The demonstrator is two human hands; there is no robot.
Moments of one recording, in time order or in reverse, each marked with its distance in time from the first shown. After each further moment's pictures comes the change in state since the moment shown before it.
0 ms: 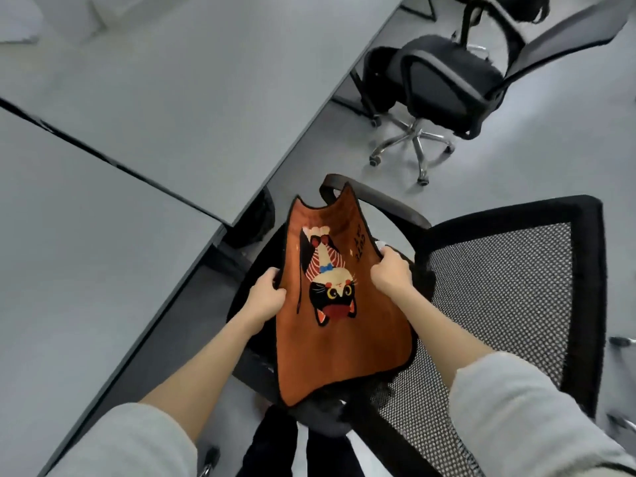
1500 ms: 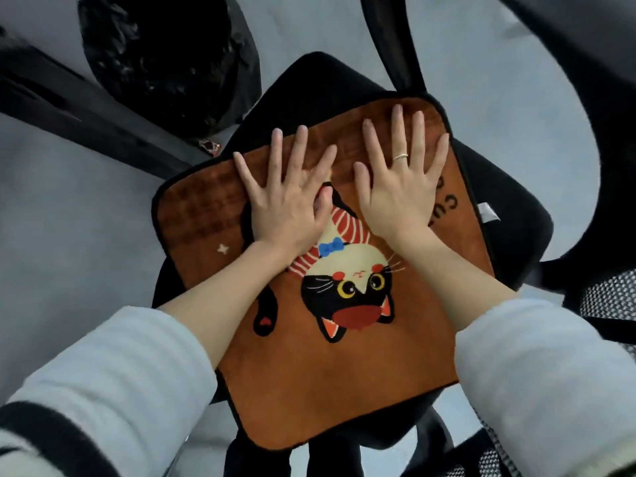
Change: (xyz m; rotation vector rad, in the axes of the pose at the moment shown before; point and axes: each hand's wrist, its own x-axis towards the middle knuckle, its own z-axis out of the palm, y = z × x) left_hand 0.300 -0.120 0.138 0.980 0.333 0.452; right_hand 0.282 0.092 0.229 -0.669 0.304 -0.565
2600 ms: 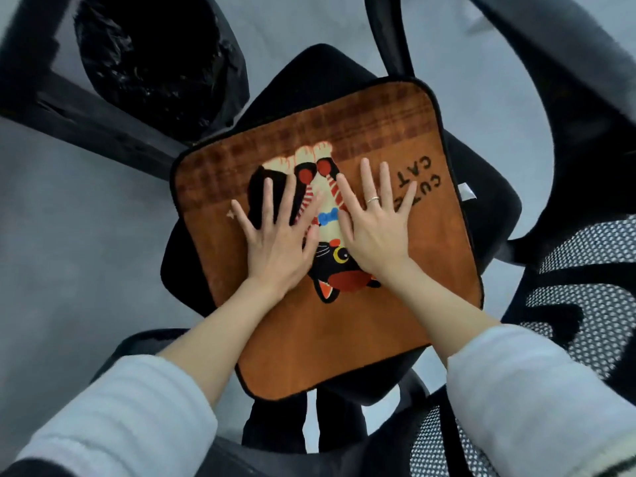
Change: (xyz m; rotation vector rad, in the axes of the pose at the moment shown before) left_hand -0.081 0.000 -0.011 -0.083 -0.137 0.048; right_hand -0.086 -0.012 -0.011 0.026 -0.096 -0.067
